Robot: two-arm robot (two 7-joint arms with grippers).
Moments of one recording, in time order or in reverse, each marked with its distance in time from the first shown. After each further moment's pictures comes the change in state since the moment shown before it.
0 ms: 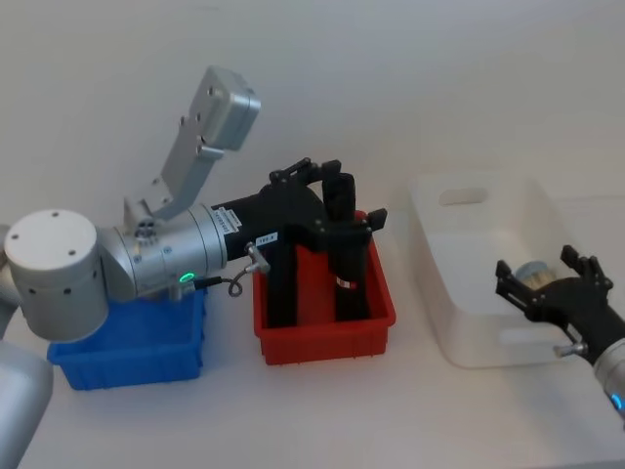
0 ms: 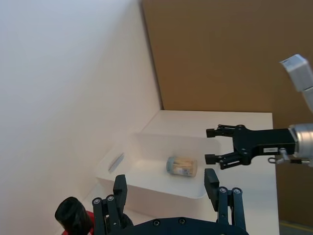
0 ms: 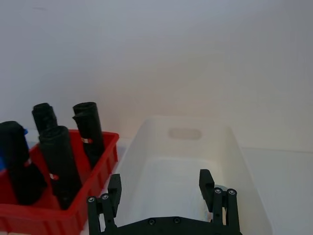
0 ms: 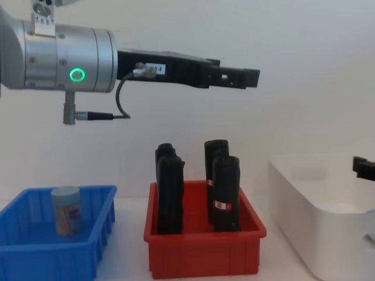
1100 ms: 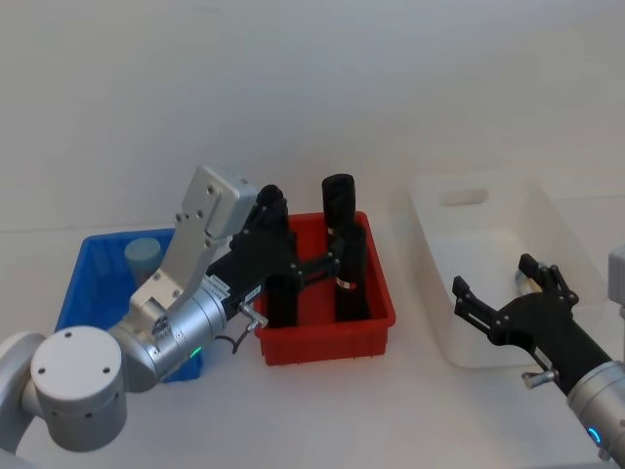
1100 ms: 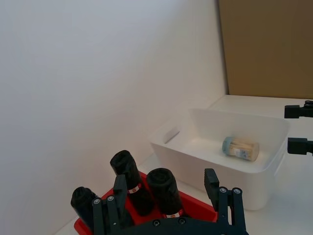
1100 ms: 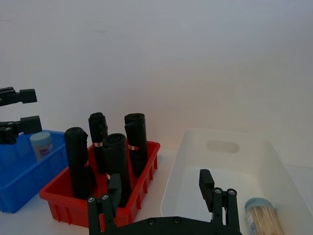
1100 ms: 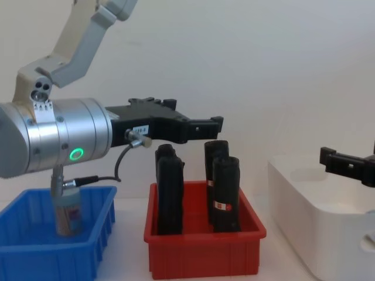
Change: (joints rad) left arm 0.204 0.036 0.054 -0.092 0.052 -0.144 0.433; right arm -0.109 -0.008 -0.045 -0.161 -0.031 -0.031 0.031
